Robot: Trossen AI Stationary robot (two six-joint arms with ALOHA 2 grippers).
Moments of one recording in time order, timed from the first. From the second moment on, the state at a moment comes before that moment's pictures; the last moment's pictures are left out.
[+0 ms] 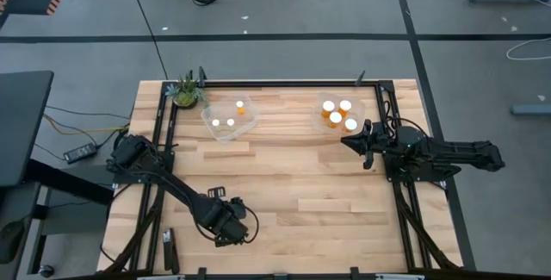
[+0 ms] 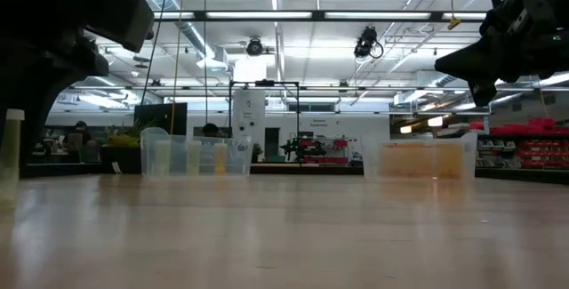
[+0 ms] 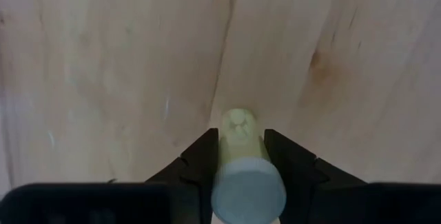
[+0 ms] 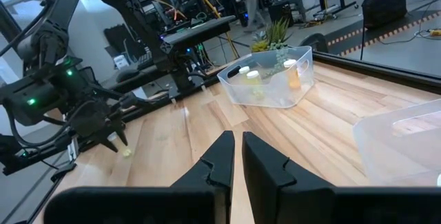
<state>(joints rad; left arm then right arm) -0.63 1.87 1.25 -0.94 -0.09 -0.83 -0.09 0.07 0.01 0.02 0.10 0.37</state>
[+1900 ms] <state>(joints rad) 0.40 1.67 1.40 -1.08 -0.08 -0.03 -0.09 0.07 0.01 0.02 0.10 0.37</state>
